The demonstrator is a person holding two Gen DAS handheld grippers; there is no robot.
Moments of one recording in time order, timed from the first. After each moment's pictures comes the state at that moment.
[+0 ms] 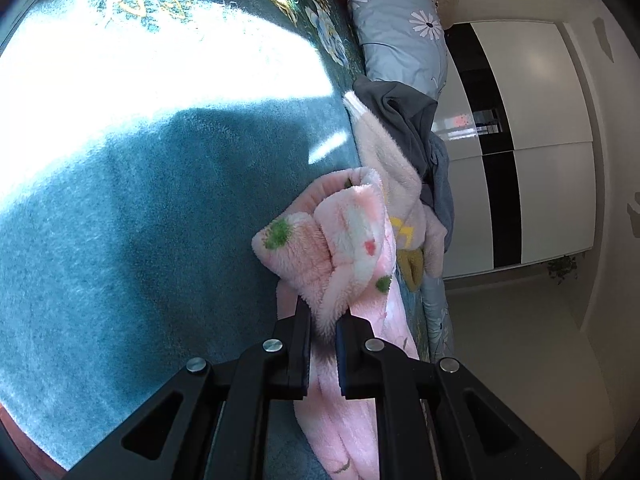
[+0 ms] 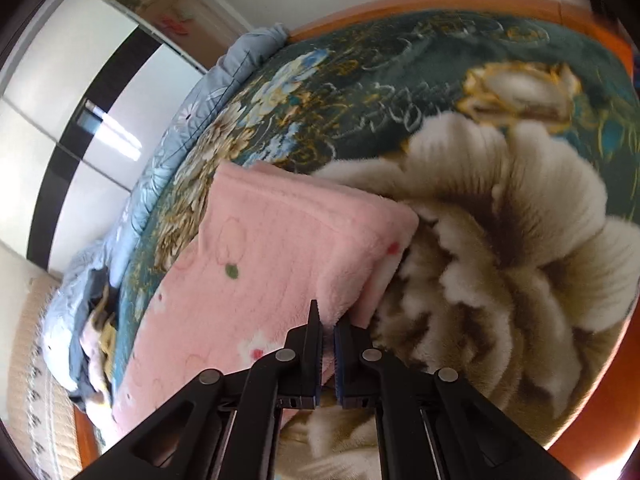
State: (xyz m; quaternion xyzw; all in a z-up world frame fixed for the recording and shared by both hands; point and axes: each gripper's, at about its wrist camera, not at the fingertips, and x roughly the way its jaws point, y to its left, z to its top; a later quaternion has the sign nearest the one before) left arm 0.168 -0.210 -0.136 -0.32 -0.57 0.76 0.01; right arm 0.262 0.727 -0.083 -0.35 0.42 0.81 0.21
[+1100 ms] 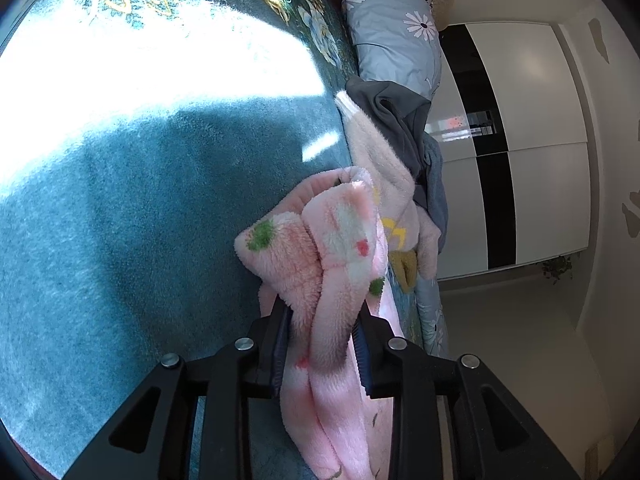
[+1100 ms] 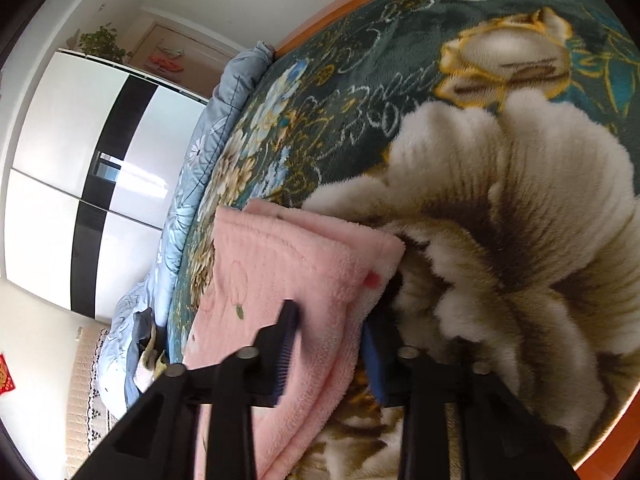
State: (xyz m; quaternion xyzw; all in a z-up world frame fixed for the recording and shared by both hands) left arm 0.161 -0.208 -0.135 -0.31 -0.58 0.75 0.02; right arm 0.271 0.758 -0.100 -0.29 0.52 0.79 0.17
